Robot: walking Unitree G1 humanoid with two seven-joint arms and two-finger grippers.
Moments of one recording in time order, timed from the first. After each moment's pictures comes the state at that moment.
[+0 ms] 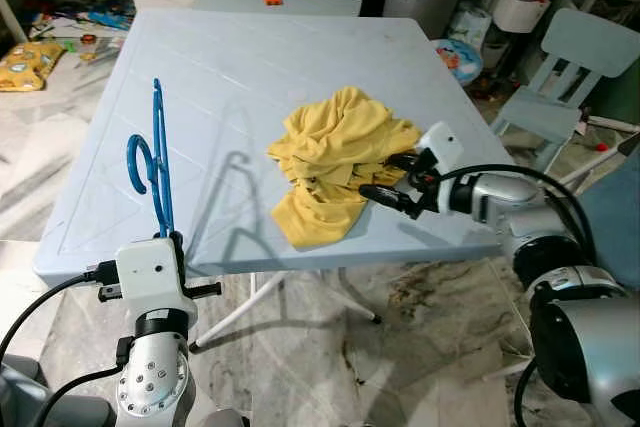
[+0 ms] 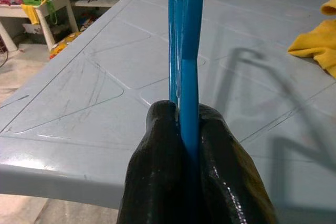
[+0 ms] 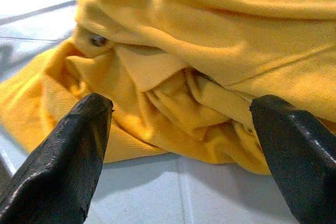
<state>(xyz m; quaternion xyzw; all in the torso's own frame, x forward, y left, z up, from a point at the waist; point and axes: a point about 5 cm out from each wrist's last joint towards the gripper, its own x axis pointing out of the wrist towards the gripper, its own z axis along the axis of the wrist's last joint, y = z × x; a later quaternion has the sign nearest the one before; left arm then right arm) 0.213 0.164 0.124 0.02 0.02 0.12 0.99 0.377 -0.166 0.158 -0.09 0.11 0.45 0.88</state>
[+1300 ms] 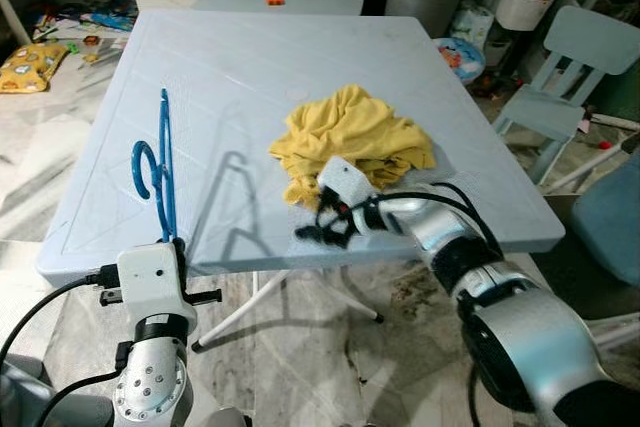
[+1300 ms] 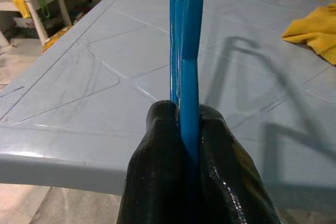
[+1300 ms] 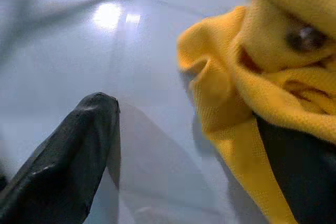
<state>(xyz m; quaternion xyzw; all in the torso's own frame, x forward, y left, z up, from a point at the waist) 0.209 0.161 0.121 0.02 0.03 0.11 0.99 0.376 -0.062 0.131 -0.23 0.19 0.44 0.85</state>
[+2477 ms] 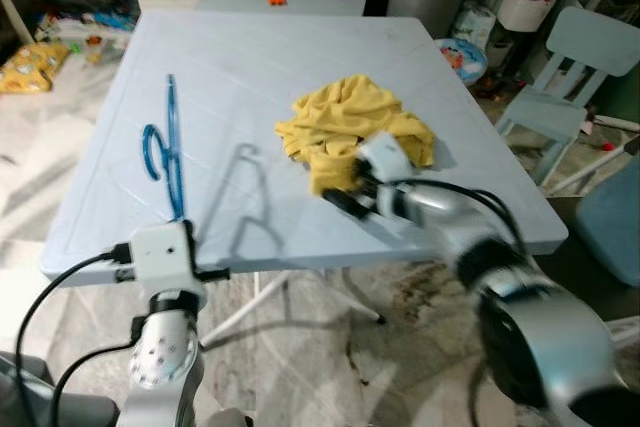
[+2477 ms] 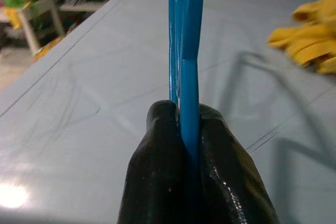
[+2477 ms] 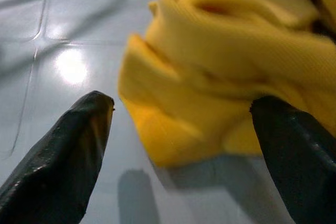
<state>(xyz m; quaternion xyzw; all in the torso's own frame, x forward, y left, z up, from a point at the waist) 0.238 0.156 0.124 0.01 0.01 0.09 1.00 0.379 -0.112 0.129 -0.10 0.14 0.38 0.91</state>
